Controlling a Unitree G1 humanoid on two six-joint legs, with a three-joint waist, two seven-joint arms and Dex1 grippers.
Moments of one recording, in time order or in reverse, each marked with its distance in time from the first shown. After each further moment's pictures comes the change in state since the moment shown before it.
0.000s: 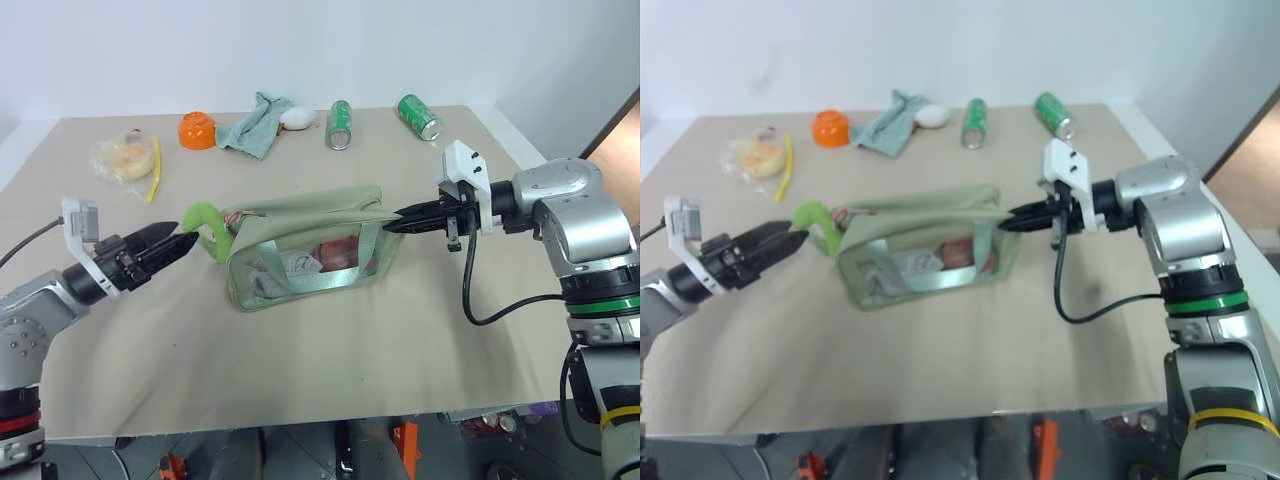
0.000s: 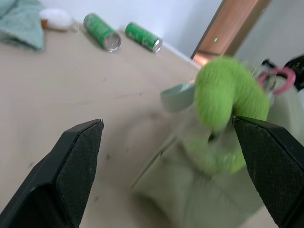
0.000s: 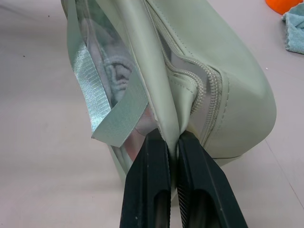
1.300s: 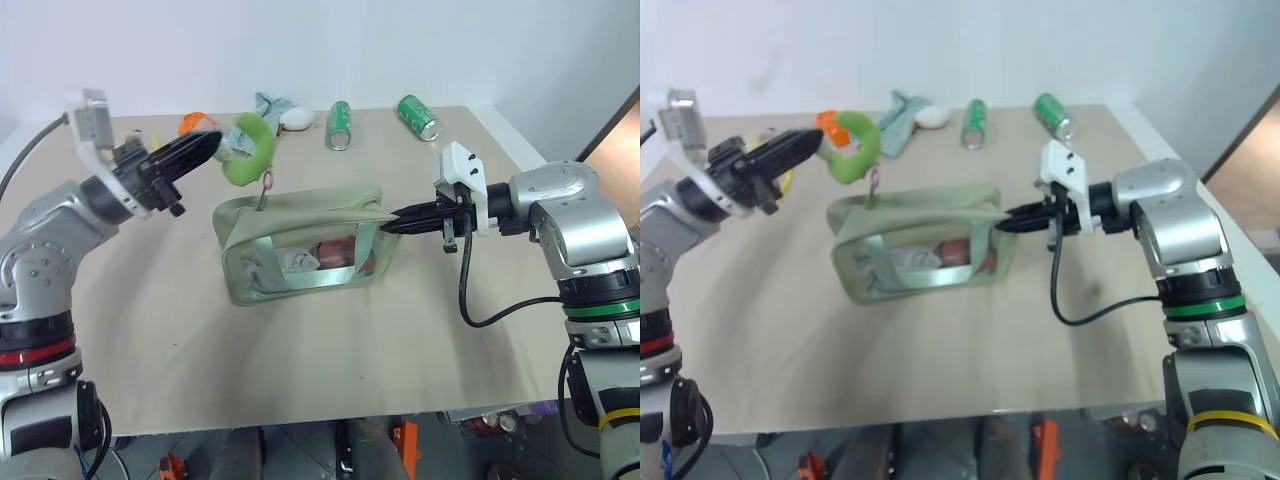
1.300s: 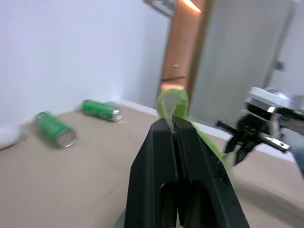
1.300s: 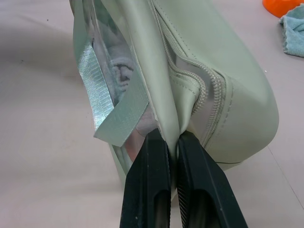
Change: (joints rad) left arm -0.412 -0.032 -0.146 -0.043 0.052 -0.034 0.022; right arm 0.010 0.012 -0.003 -0.017 0.006 0.011 -0.024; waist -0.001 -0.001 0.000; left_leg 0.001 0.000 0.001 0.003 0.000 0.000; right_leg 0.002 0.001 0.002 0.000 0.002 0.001
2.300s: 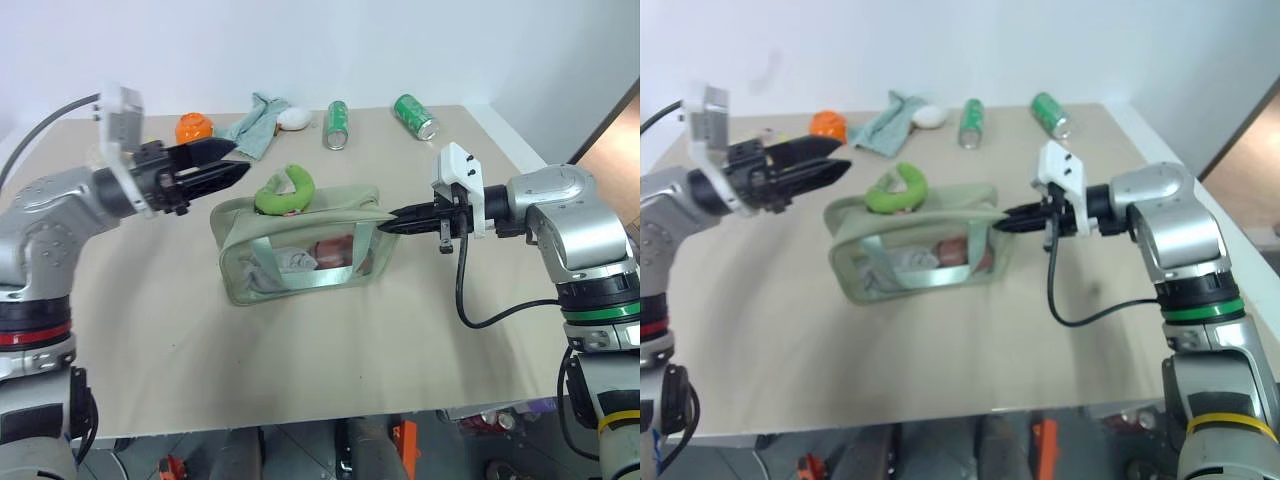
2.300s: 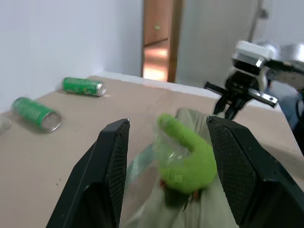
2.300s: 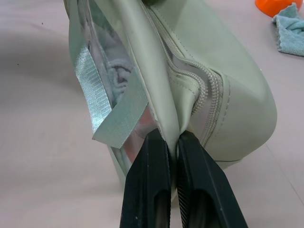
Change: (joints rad) left arm 0.035 0.105 0.055 0.027 0.067 0.058 -0.159; right arm 0.017 0.006 -0.003 -0.033 0.016 0.025 -0.037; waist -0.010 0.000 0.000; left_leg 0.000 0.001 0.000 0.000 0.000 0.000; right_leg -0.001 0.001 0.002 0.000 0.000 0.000
